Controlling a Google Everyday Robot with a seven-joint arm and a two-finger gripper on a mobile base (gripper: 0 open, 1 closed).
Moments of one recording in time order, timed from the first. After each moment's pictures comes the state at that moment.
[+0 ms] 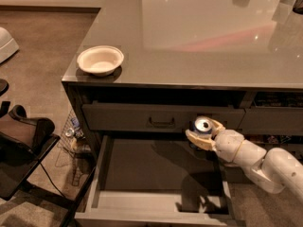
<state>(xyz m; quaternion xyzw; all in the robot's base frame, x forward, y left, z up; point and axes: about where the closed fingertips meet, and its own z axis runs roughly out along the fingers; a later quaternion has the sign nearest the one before) 0.572 -0.179 0.679 -0.30 0.65 0.26 0.64</state>
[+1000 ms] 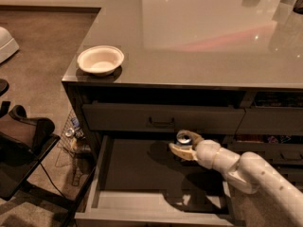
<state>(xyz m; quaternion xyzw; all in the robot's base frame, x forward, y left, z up) 0.582 -0.129 0.589 -0.32 0.67 0.31 0.59</state>
